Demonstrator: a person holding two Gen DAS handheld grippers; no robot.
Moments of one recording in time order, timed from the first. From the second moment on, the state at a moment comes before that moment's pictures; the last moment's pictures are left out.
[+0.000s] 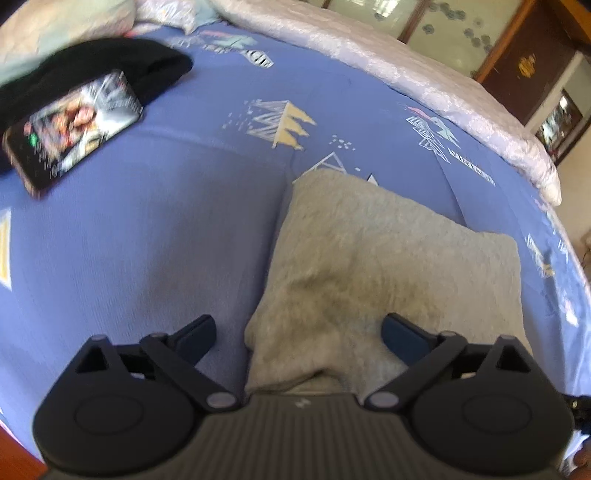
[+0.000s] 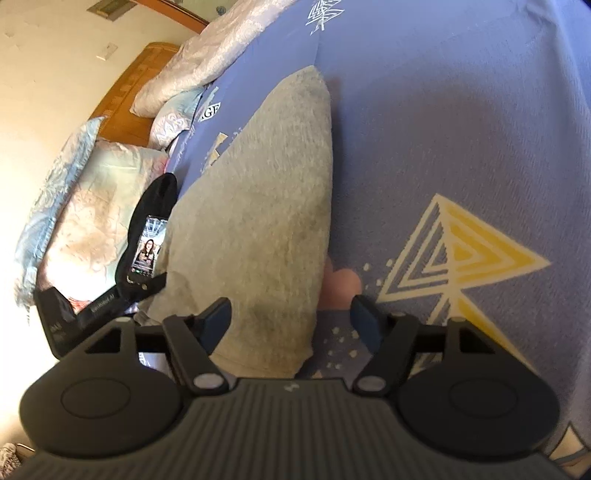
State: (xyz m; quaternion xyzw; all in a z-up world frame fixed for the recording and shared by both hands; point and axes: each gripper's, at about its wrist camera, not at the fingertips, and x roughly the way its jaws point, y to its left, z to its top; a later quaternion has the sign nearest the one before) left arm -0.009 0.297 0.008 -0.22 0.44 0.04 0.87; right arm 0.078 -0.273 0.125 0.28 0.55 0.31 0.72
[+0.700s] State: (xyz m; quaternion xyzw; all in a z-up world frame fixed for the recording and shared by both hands) left arm -0.016 0.298 0.001 -0.22 0.42 0.03 0.88; right arm 0.066 -0.268 0.126 0.28 0.50 0.36 0.73
